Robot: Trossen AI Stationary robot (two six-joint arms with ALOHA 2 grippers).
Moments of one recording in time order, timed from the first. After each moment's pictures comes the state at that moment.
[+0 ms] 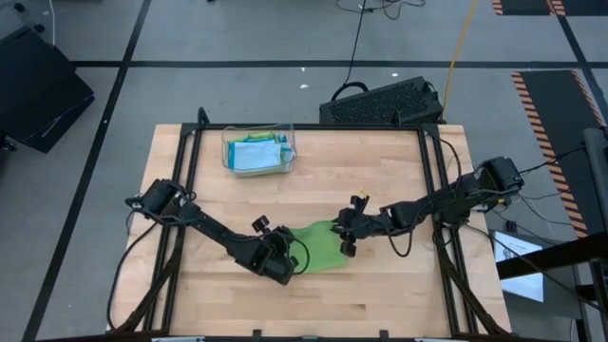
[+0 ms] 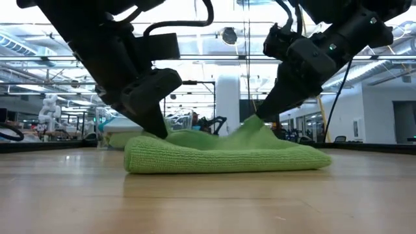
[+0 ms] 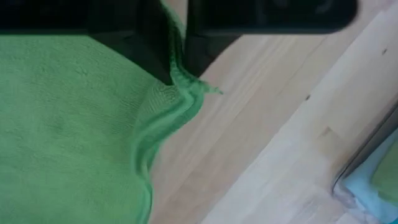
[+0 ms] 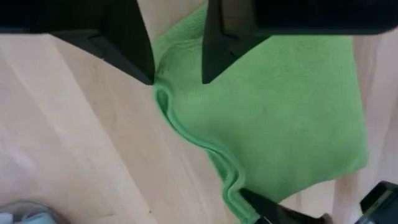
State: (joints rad) left arm -0.45 1.95 1.18 -0.59 -0.73 -0.95; right arm 0.26 1.53 0.66 0.12 0.34 0.38
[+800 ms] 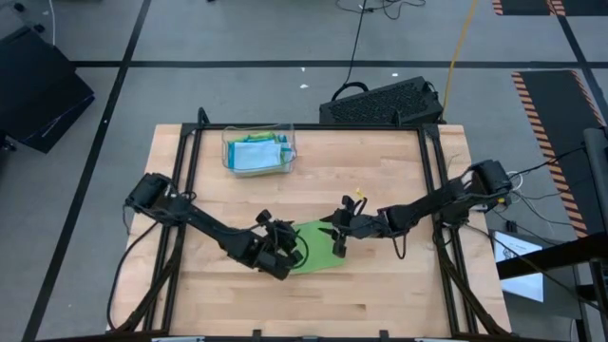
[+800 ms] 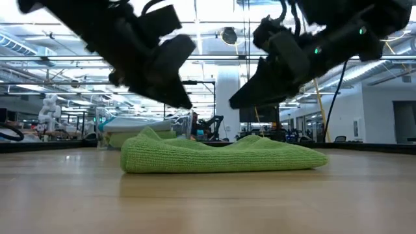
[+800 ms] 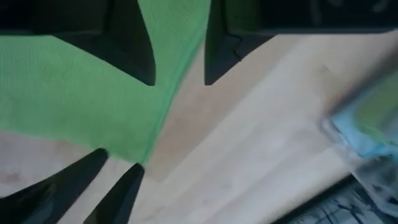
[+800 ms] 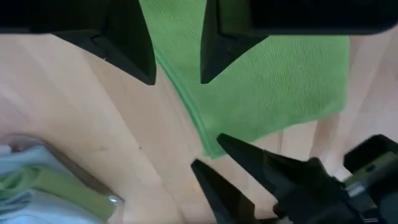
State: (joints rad) left arm -0.45 1.85 1.07 -0.26 -0.89 -0.78; right arm 0.26 1.65 0.64 0.49 0.39 0.27
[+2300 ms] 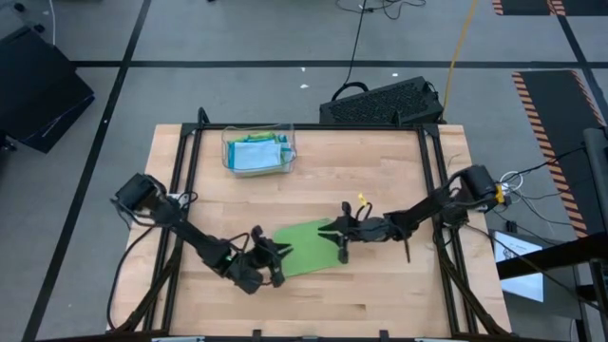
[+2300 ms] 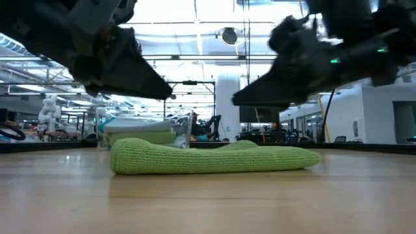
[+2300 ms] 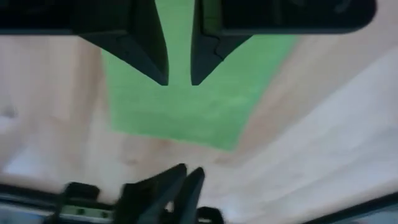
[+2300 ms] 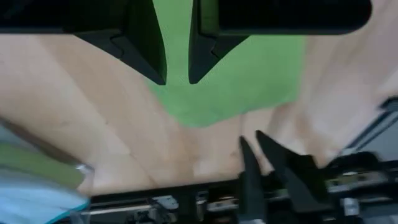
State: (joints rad) left arm -0.61 1.78 0.81 0.27 -0.88 -0.67; right arm 0.29 1.76 0.50 0.96 0.33 0.22
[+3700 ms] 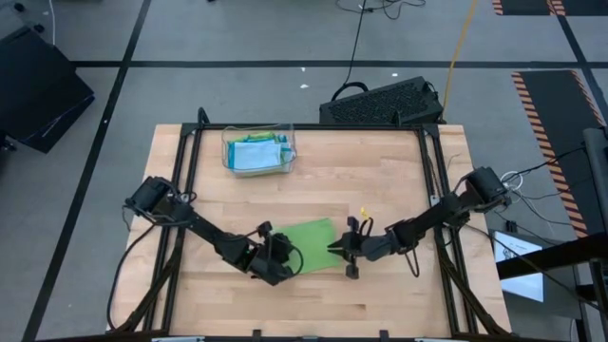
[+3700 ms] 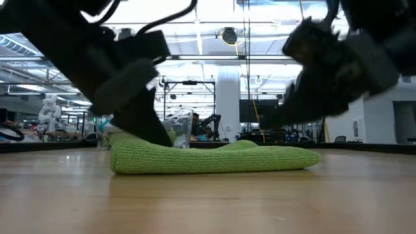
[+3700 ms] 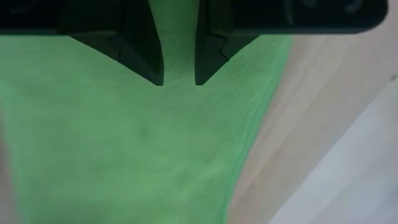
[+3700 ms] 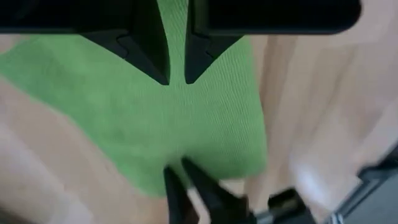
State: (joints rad) left arm -0.49 1.88 0.97 -0.13 -0.64 -0.73; right arm 0.43 1.73 0.54 0.65 0.39 0.35
